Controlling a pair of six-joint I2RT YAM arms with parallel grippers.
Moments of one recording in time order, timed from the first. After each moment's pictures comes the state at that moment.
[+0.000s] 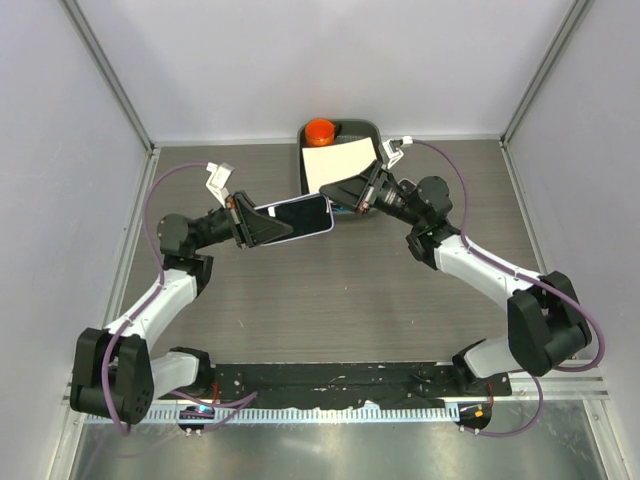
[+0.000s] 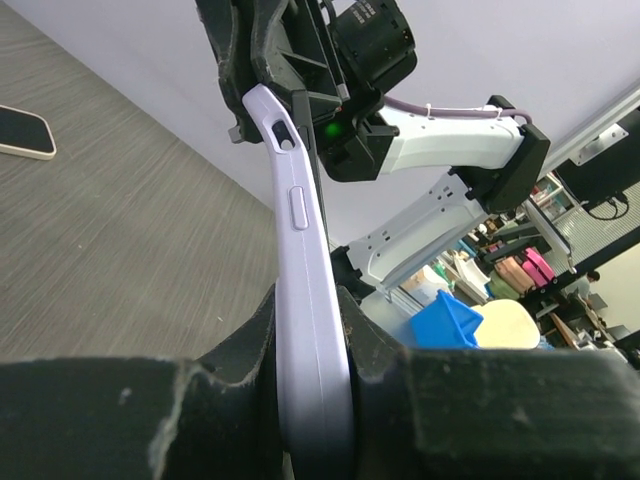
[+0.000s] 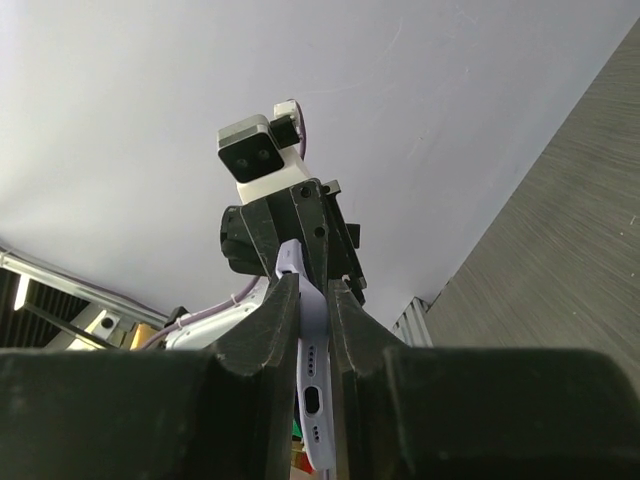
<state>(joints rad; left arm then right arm) -0.20 1.16 0.63 1.04 1.11 -1.18 0.48 1.42 0.88 0.83 -0.64 1.31</state>
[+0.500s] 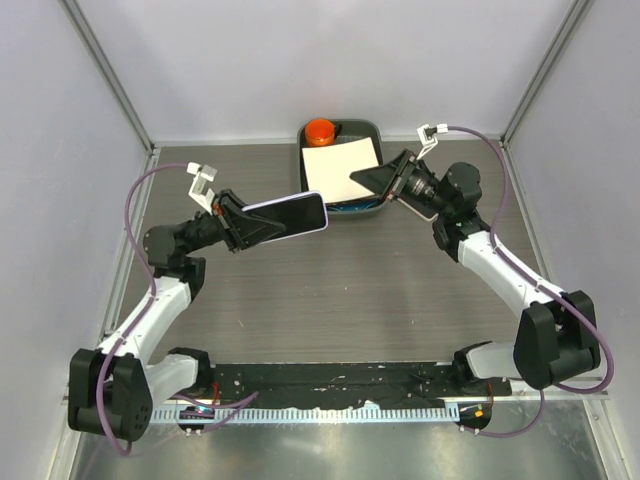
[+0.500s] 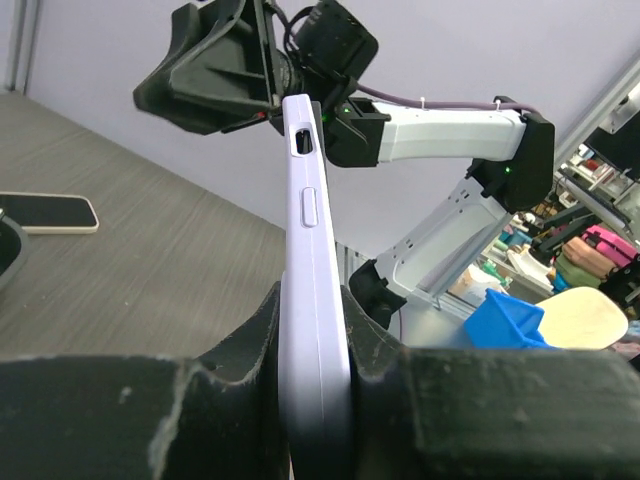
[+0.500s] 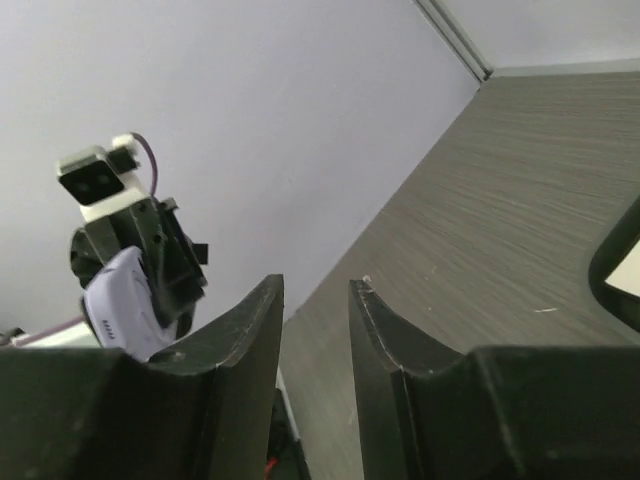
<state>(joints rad) -0.16 1.09 0.62 1.11 1.09 -1.11 0.32 1.33 0.92 0.65 -0.68 0.97</state>
